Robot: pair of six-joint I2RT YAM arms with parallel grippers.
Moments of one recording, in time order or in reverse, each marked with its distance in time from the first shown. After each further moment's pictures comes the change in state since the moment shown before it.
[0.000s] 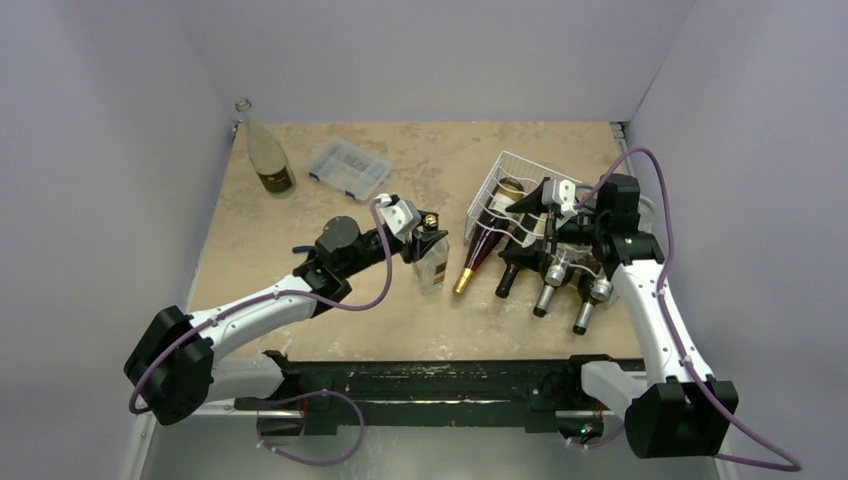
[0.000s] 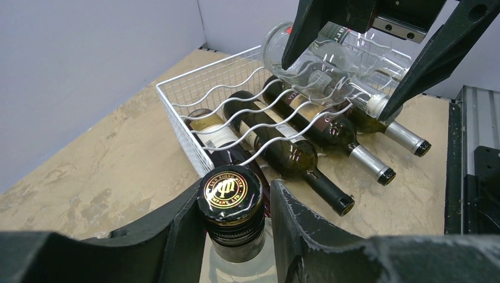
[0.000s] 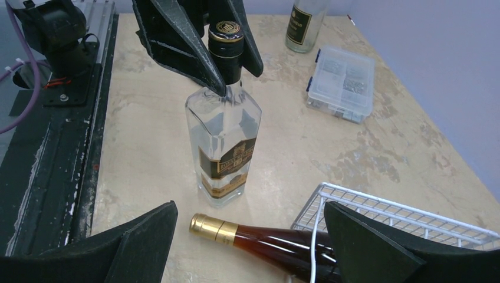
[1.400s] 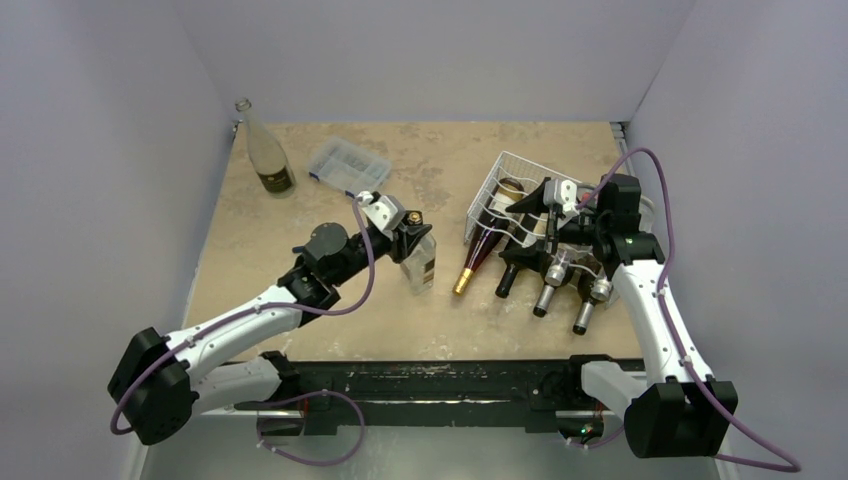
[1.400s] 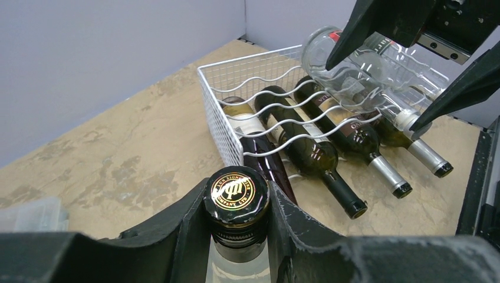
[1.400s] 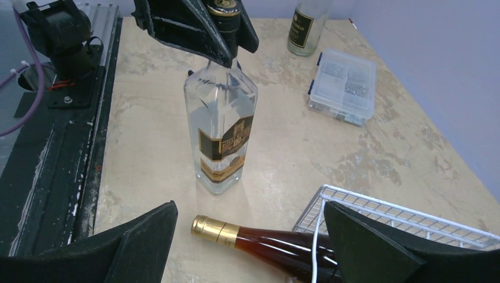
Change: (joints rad) left arm -0.008 -0.108 -0.016 -0.102 -0.159 -0.065; right arm -0.007 0.000 0.000 0.000 -0.019 0.000
